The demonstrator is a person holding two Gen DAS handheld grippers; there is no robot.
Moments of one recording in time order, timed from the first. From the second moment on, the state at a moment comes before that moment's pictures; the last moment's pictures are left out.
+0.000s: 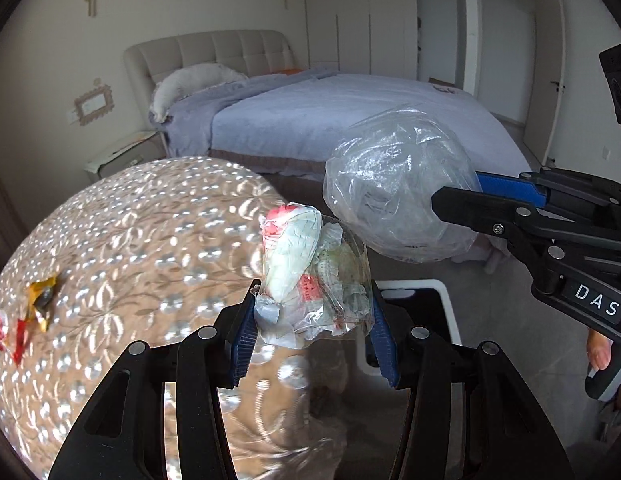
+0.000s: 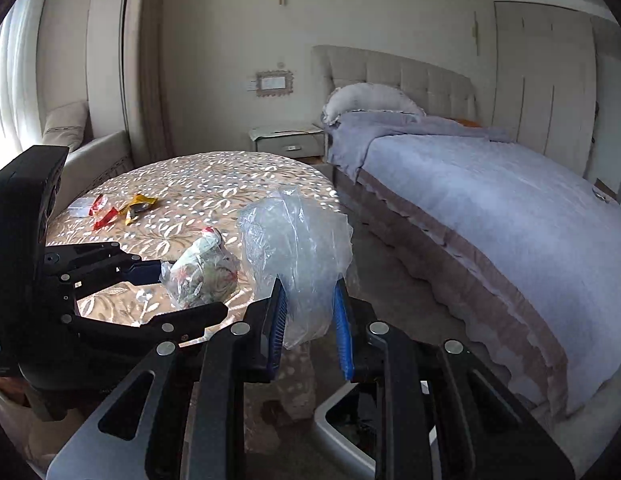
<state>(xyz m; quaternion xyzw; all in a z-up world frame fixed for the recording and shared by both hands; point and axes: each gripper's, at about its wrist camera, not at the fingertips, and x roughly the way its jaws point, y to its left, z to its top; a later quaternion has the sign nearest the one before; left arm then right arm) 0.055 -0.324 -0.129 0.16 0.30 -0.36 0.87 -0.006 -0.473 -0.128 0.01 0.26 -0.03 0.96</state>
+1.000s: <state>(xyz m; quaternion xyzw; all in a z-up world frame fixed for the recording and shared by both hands) 0.079 -0.494 -0.267 0.27 0.43 -0.43 0.75 0.017 -0.607 -0.261 0.12 0.39 -0.13 0.91</state>
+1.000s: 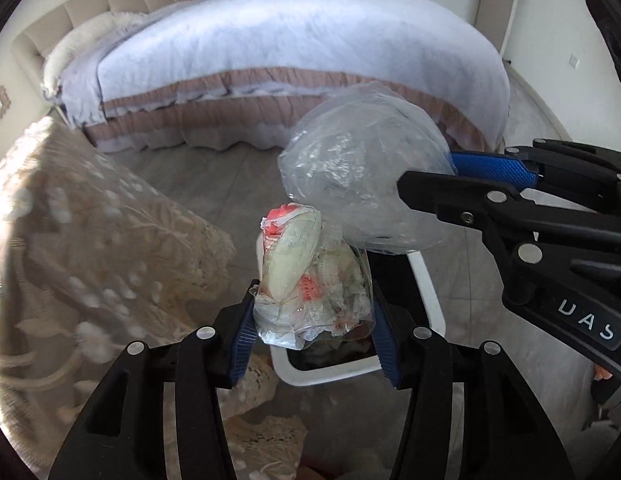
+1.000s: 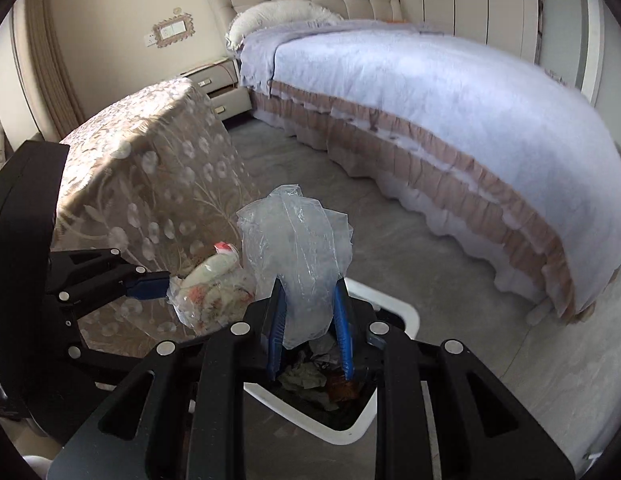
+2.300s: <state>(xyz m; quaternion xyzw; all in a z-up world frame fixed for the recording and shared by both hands) 0.104 -0.352 -0.162 0.21 0.33 -0.30 0.87 0.062 -0.507 -0.162 0.02 0.27 -0.05 0.96</state>
